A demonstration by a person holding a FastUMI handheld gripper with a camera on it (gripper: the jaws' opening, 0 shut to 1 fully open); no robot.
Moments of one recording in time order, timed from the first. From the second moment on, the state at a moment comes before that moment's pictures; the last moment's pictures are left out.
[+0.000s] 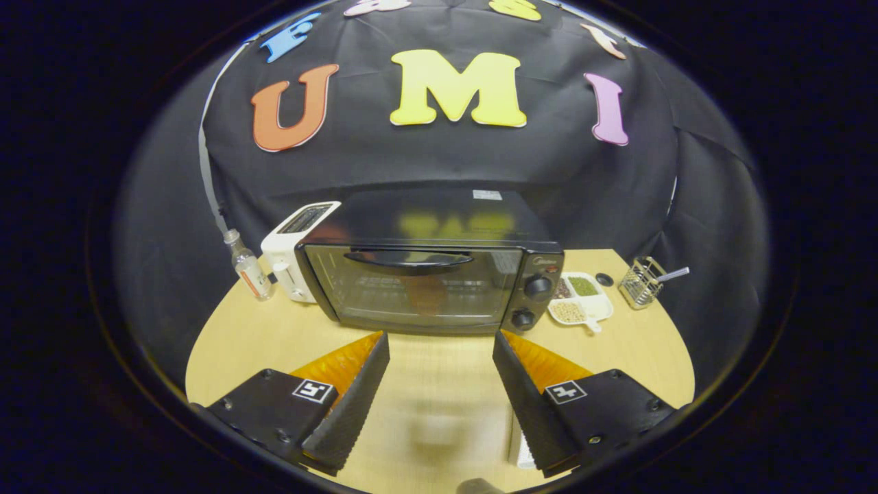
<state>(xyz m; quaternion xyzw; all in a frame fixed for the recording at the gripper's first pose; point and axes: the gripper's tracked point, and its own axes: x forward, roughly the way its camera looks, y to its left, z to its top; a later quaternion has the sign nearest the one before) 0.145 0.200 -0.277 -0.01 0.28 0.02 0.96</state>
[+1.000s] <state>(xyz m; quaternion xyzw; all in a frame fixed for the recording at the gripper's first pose) -0.007 -0.025 0.021 -0.01 -0.01 -0.03 1.00</state>
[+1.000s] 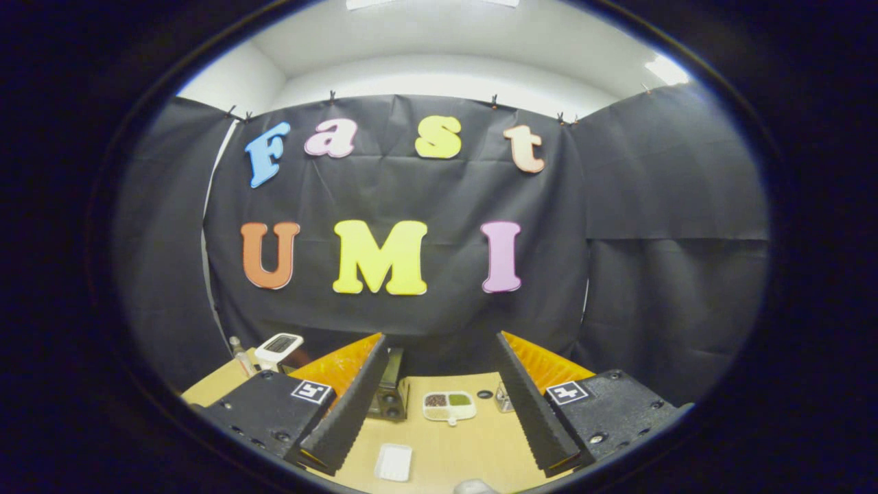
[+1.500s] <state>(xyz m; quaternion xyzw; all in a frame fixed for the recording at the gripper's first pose) -0.022 -0.064 -0.002 0.01 0.00 -0.02 1.00</state>
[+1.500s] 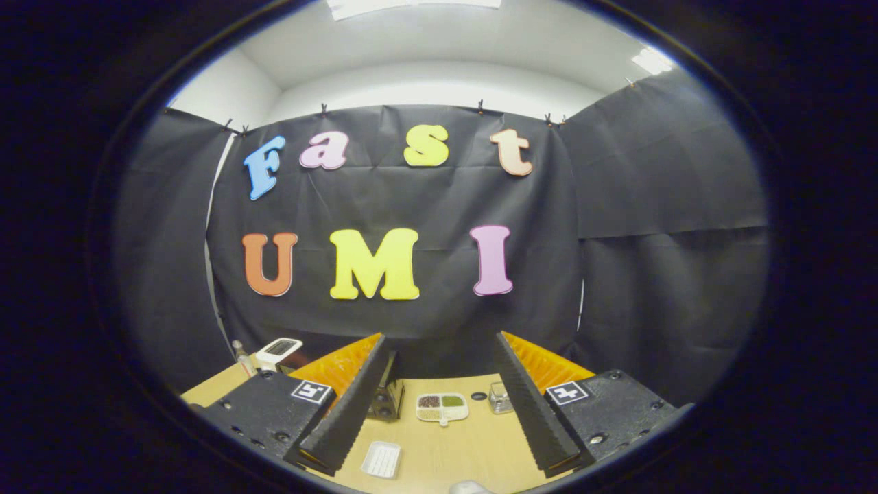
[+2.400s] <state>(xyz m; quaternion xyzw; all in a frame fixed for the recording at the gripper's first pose) -0.027 -0.078 -0.008 0.00 -0.01 -0.02 1.00</state>
